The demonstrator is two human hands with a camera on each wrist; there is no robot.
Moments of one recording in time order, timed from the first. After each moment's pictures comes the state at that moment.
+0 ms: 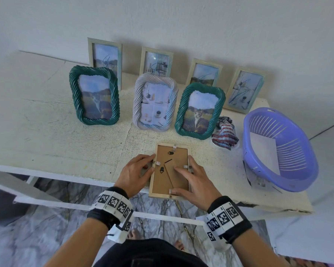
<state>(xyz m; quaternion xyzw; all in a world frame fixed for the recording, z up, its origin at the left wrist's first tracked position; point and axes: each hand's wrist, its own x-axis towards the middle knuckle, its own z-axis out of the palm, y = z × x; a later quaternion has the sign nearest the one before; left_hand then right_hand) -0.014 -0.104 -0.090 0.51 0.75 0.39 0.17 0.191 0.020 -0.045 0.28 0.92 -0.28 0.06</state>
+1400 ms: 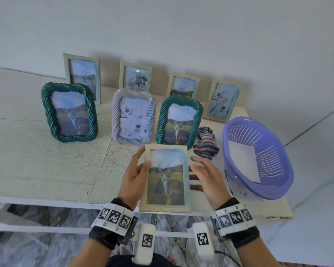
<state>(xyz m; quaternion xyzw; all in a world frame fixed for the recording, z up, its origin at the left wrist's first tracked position) 0.037 -0.051 -0.035 0.21 0.60 0.66 0.39 0.208 0.062 0.005 0.45 0.60 -0.62 -0.24</state>
